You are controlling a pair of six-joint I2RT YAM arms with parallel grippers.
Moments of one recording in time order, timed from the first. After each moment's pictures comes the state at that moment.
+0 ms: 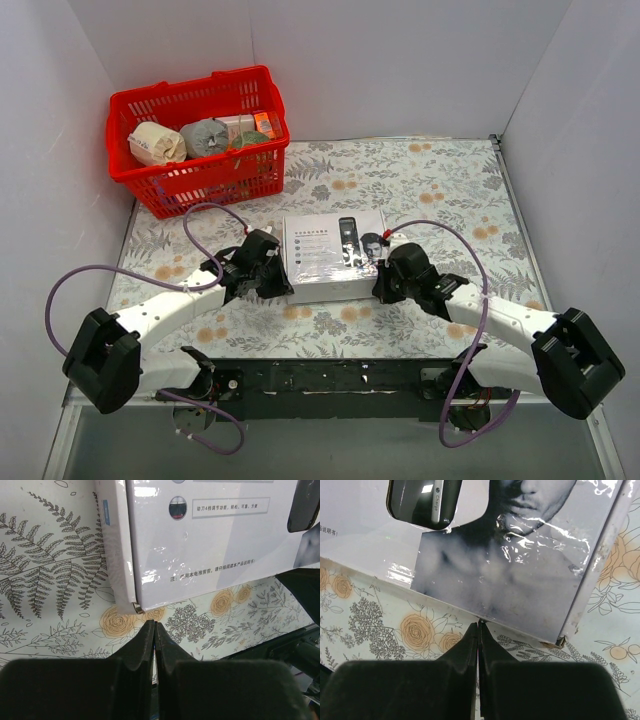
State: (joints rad) left arm -0.66 1.21 0.72 -0.44 0.06 -0.82; right arm 0.70 1.16 0.49 -0.13 -0.04 0.42
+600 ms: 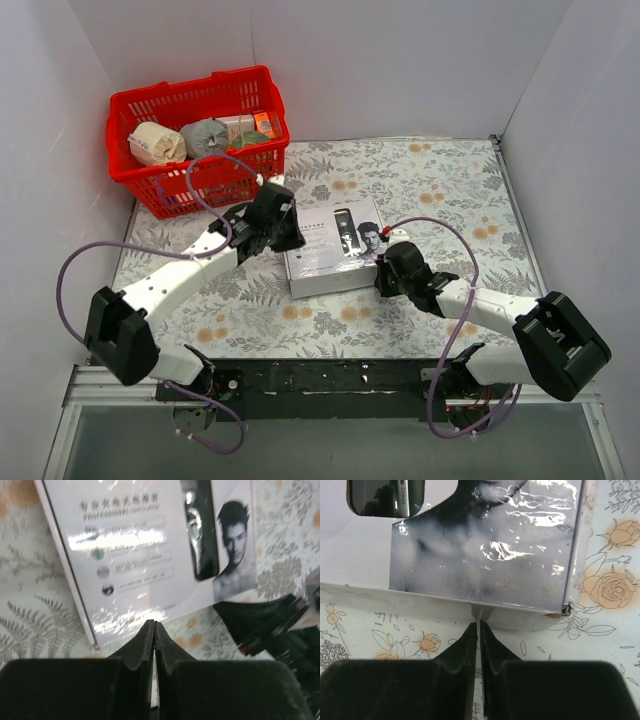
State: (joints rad) left arm -0.66 1.33 1.06 -0.54 -0.05 -0.76; right arm 0.70 1.29 0.49 0.01 0.11 0.41
